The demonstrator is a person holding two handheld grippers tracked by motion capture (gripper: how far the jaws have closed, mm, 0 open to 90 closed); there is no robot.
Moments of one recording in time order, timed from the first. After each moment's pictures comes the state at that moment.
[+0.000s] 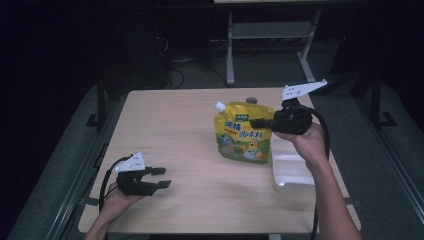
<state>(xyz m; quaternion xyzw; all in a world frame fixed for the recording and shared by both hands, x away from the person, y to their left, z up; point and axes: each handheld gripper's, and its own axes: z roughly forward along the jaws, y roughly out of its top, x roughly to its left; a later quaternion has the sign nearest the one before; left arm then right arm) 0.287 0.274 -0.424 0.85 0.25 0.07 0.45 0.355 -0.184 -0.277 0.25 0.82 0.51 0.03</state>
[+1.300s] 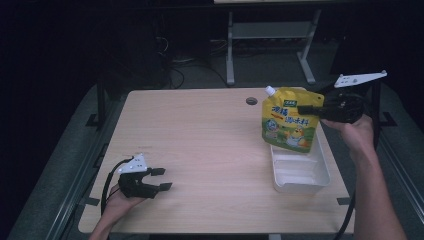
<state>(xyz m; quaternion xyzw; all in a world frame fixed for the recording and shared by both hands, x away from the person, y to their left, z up) 0.286 0.273 -0.433 0.85 0.27 0.07 0.45 0.373 -0.298 -0.277 0.33 0.80 0.50 0.09</state>
